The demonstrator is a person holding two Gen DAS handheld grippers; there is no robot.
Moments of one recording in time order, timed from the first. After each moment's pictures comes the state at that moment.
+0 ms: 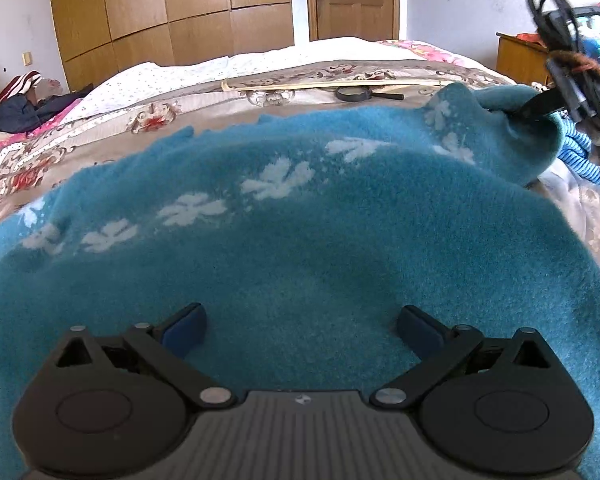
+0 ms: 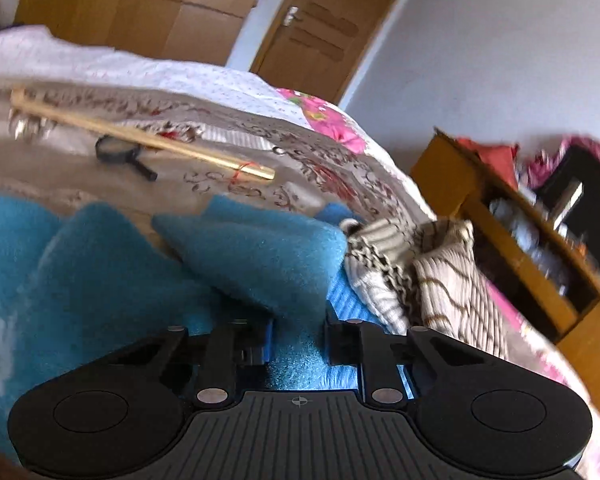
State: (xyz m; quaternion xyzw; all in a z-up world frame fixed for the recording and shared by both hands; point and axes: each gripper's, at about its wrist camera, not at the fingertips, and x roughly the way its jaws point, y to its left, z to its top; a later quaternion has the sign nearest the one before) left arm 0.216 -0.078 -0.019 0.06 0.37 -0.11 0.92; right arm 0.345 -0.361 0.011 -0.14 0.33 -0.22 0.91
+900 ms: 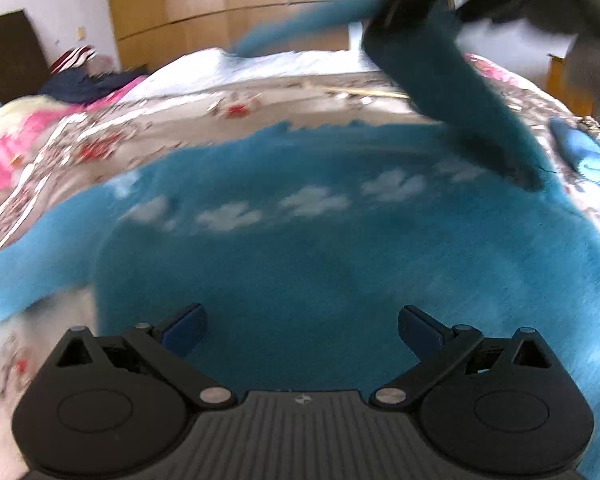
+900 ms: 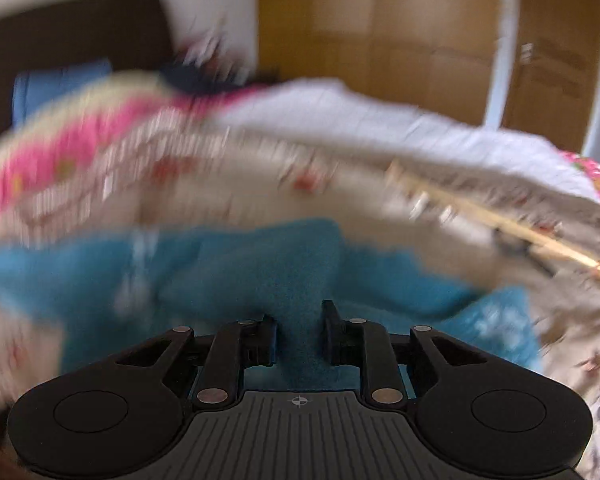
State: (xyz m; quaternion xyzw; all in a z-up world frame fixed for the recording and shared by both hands) left arm 0.207 -0.001 0.000 0.03 0.38 -0.04 0.92; right arm 0.303 -0.084 0.052 -0.10 0.35 0.17 0.91
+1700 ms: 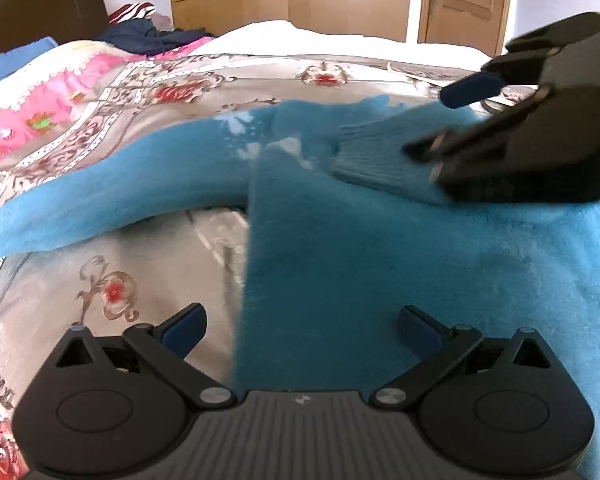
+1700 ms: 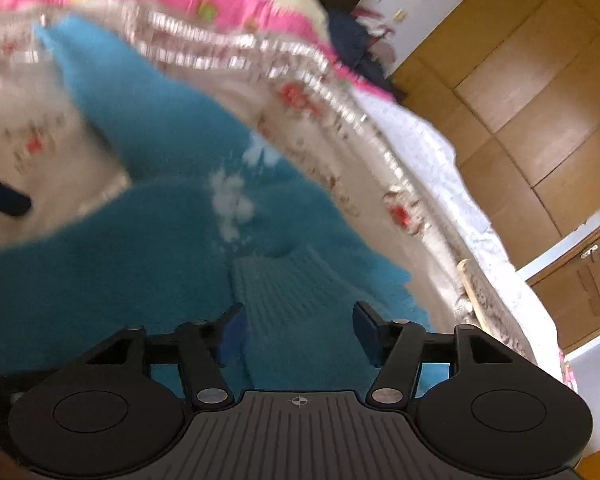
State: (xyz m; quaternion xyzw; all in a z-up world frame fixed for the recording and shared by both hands) left arm 0.185 0.089 -0.013 -0.02 0.40 0.01 0.92; right arm 0.257 0.013 0.004 -0.42 0.27 0.26 0.83
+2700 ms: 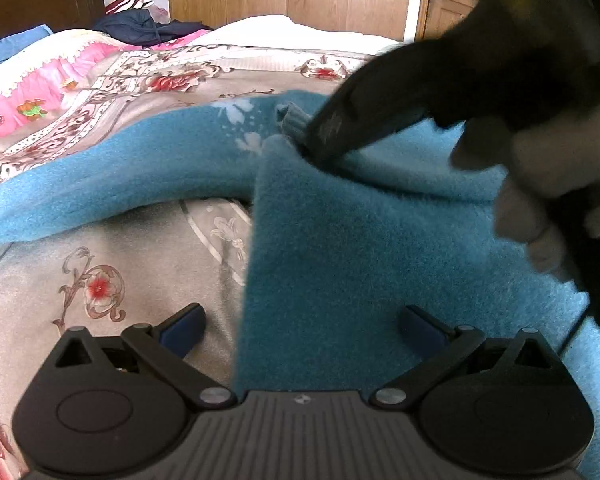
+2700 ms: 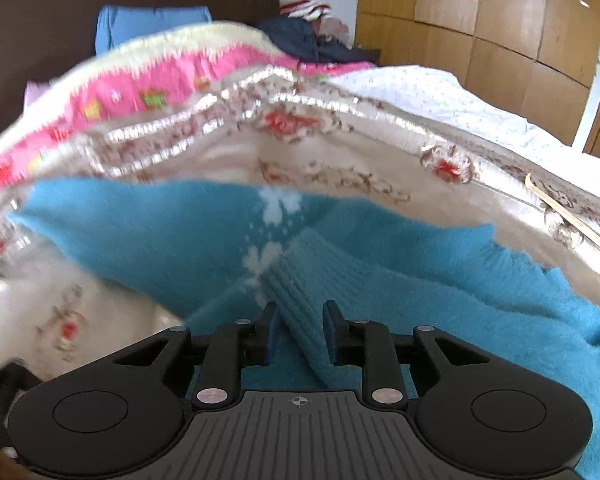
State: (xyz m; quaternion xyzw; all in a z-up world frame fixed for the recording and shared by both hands) left arm 0.192 0.096 -0.027 -0.03 0.40 0.00 0.92; right arm 0.294 0.016 0.022 -0.13 0.35 0.28 0.88
